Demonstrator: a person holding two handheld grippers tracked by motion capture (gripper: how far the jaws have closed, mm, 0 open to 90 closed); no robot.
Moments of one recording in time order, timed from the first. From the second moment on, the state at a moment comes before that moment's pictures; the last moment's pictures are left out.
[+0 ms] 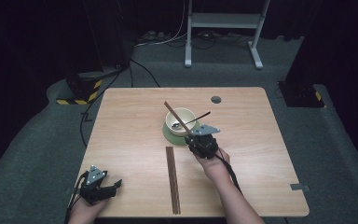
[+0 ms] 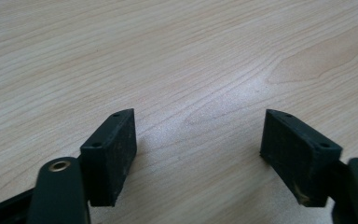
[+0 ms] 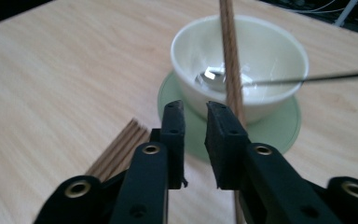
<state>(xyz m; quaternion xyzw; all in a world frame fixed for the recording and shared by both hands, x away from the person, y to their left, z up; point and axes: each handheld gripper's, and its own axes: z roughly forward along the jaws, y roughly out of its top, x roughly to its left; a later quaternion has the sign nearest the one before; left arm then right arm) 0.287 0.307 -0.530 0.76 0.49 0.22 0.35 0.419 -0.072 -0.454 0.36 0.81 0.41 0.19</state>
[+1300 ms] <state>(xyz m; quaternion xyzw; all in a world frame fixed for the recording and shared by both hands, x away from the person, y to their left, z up) 0.362 0.211 -0.486 0.76 0.46 0.26 0.38 0.405 -0.135 -0.467 0.40 0.77 0.46 0.21</state>
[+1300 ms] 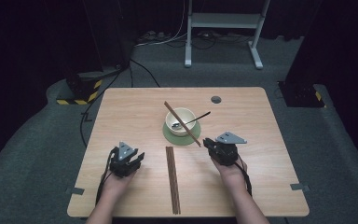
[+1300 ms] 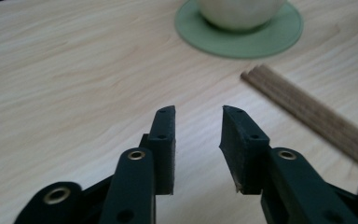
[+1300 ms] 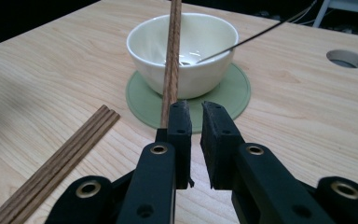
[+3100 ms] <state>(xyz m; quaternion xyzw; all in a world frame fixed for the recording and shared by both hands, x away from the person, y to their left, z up) 0.428 0.105 -0.481 0.75 0.44 0.24 0.43 0.401 -0.084 -0.479 0.34 0.80 0.46 0.16</state>
